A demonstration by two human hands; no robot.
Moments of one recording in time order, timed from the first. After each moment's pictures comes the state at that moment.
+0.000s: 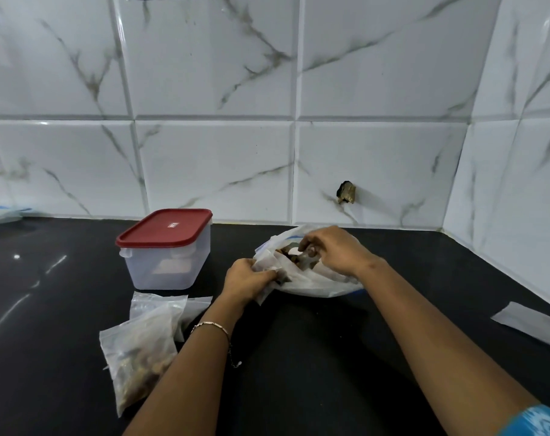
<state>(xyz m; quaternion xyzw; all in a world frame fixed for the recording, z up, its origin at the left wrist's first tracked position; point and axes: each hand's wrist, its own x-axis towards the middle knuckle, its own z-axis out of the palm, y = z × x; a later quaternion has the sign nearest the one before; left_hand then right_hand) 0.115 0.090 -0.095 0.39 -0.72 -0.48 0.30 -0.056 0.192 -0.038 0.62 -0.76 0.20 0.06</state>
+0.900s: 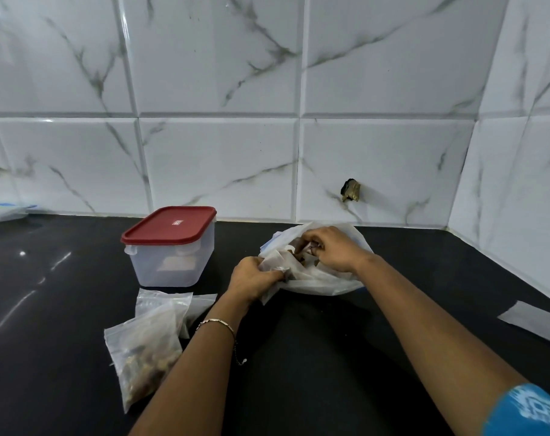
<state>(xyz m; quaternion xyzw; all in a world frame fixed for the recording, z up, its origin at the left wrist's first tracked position) 0.116 0.093 -0.092 0.38 -0.75 -0.47 0.27 -0.058 0.176 -0.046 0.63 -0.74 0.23 0.00</state>
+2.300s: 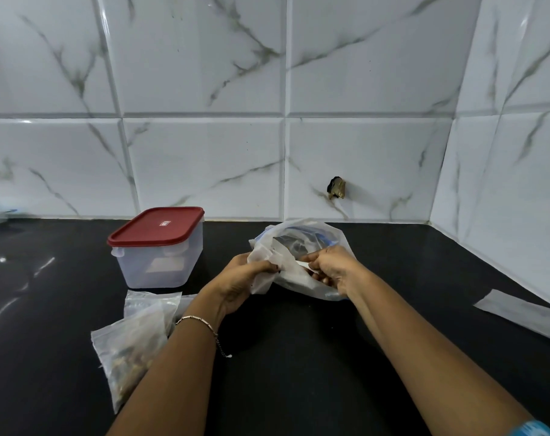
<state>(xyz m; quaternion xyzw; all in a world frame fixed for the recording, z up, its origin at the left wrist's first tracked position) 0.126 0.105 -0.082 0.24 -0.62 -0.70 0.25 -0.042 0.197 -0.071 0.28 -0.74 0.52 -0.32</state>
